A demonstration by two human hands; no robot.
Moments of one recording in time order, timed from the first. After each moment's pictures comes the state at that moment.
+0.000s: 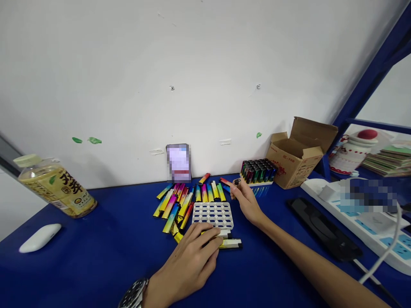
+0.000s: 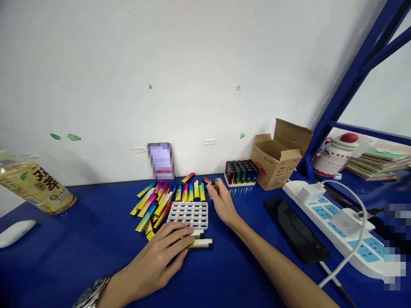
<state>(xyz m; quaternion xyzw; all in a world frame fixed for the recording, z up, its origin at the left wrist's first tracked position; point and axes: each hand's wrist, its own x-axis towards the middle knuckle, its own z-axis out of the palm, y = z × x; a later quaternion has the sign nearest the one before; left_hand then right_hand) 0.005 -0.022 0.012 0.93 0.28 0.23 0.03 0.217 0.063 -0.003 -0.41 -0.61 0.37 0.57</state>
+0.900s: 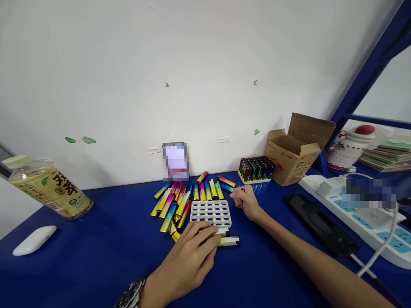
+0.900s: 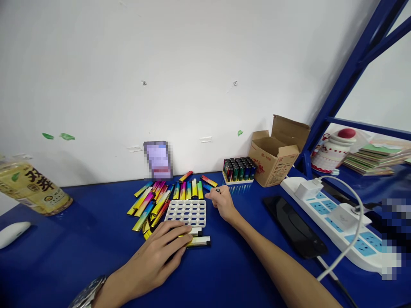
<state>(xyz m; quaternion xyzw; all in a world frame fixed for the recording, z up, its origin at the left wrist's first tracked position) 0.005 -0.022 0.010 0.93 0.28 0.22 0.04 0.221 0.065 -0.009 -0.39 -0.53 0.50 0.57</state>
